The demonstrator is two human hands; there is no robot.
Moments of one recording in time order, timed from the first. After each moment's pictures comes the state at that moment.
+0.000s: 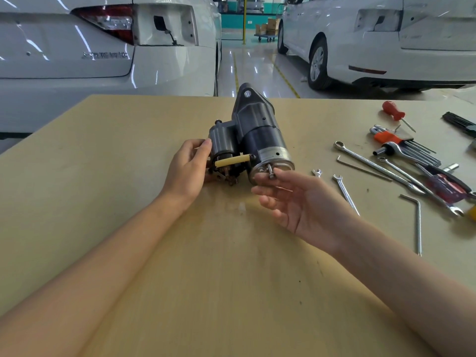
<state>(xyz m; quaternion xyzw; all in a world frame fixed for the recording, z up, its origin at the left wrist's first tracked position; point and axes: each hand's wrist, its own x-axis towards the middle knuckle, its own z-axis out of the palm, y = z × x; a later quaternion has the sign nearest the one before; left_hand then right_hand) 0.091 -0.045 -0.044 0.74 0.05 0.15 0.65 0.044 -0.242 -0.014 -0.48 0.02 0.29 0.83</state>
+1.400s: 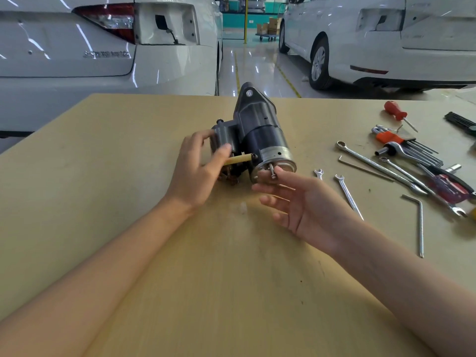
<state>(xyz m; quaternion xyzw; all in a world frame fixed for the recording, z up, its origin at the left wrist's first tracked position) 0.082 -0.050 -0.043 0.82 -0.03 0.21 0.53 0.045 -0.240 -0.017 -0.51 0.03 0.26 0.82</state>
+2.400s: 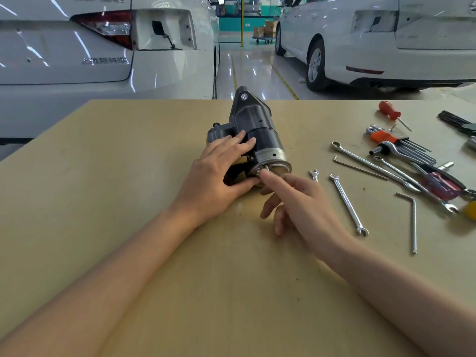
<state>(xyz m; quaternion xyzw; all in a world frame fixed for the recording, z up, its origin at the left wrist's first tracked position) 0.069 -0.065 -0.036 0.90 -0.21 0.23 0.32 0.036 -0.233 -0.027 -0.74 -0.04 0.05 0.67</state>
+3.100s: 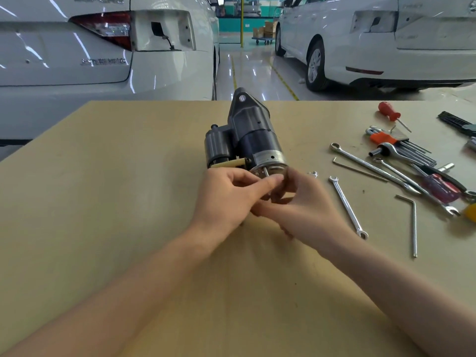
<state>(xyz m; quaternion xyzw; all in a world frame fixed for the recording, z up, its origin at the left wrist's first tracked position) 0.032 -0.107 -0.018 0.79 -0.03 0.10 0.60 0.034 -0.237 -0.020 -0.80 -0.11 -0.02 0.59</state>
